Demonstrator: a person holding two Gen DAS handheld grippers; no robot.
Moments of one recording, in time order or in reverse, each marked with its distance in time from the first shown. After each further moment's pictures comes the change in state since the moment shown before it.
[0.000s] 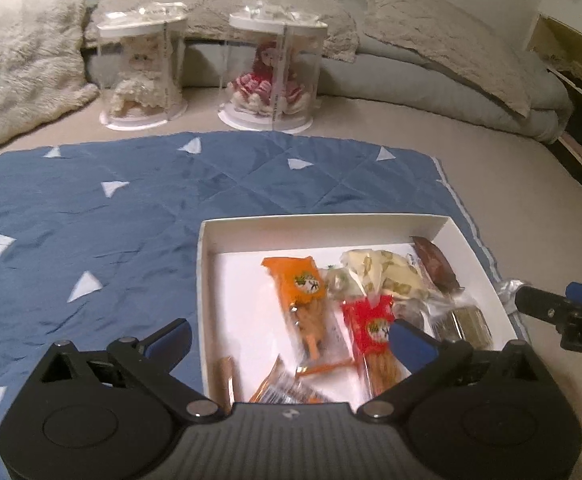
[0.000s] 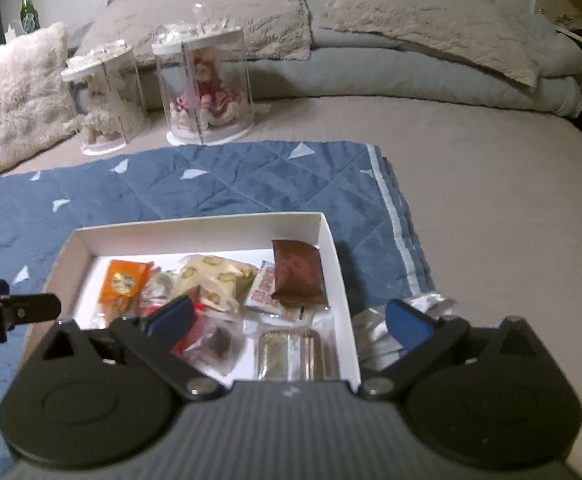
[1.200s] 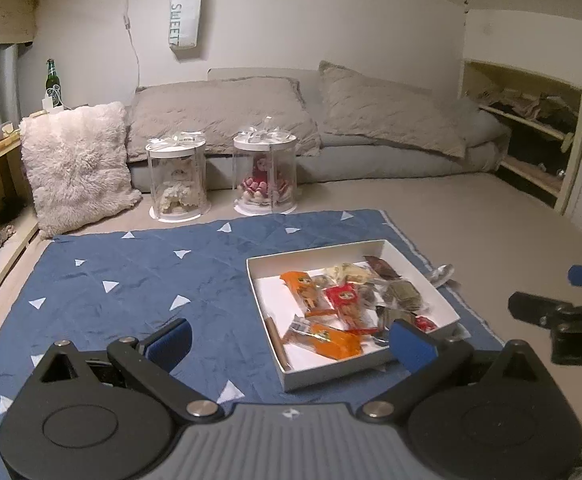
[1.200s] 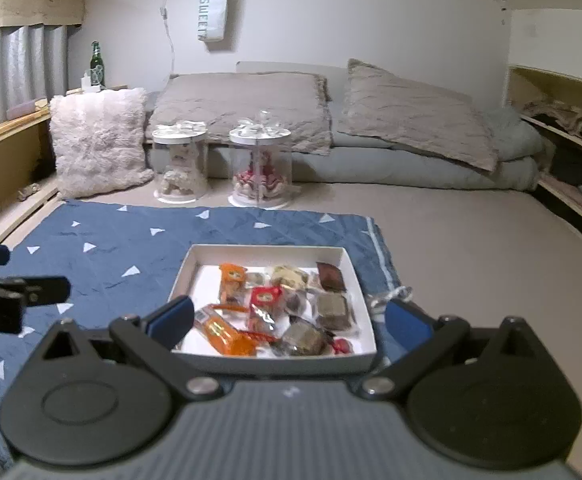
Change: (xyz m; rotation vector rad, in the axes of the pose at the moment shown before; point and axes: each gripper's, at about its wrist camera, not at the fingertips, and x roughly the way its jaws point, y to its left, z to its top) left arm -0.252 0.007 -0.140 0.155 -0.304 0.009; right arm -0.276 0.089 -0.129 -0.092 -0.257 -0.033
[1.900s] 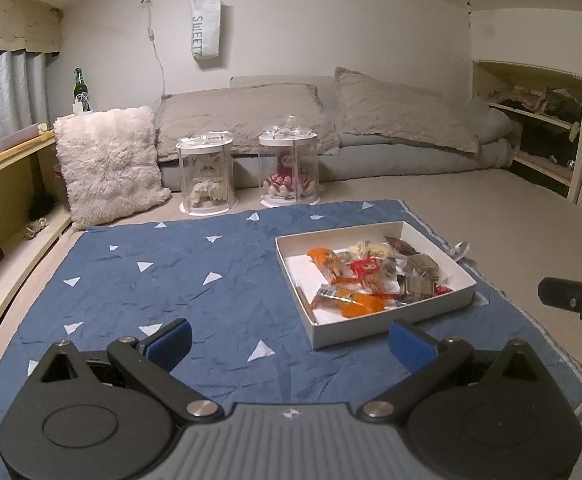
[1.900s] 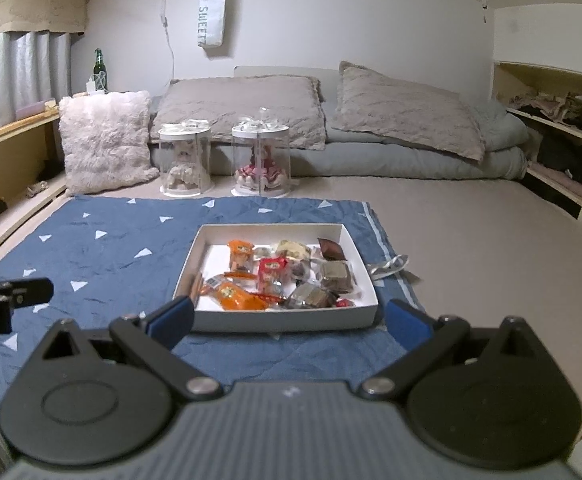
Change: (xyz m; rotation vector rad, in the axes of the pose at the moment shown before) left arm -0.041 0.010 -0.072 0.021 -0.042 0.077; right arm -0.039 0.002 -0.063 0.018 -0.024 0.011
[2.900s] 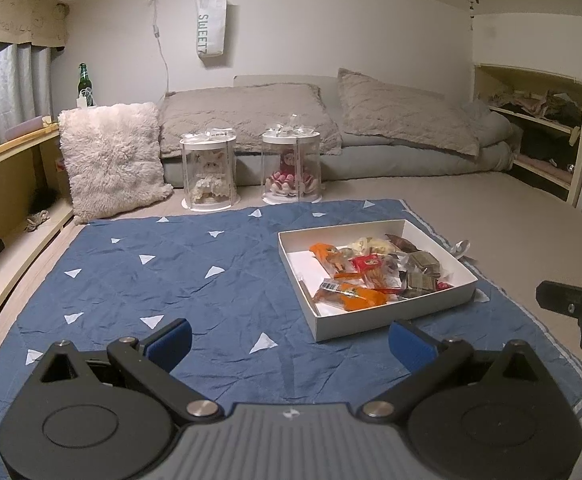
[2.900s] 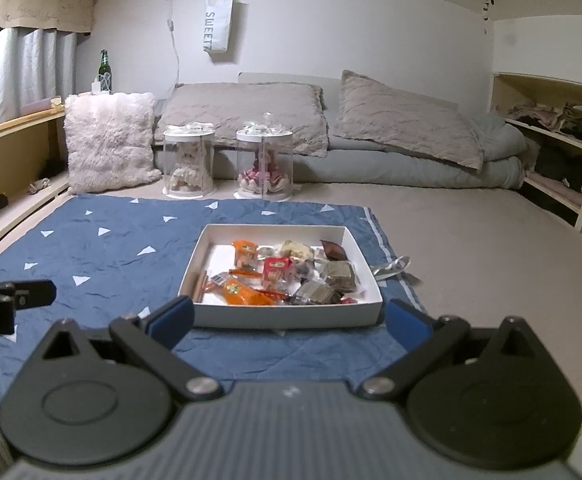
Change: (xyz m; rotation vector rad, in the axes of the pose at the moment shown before) left arm -0.002 0.010 -0.011 -0.013 -0.005 -0.006; right arm -0.006 0.003 -0.017 -0.025 -0.033 0.009
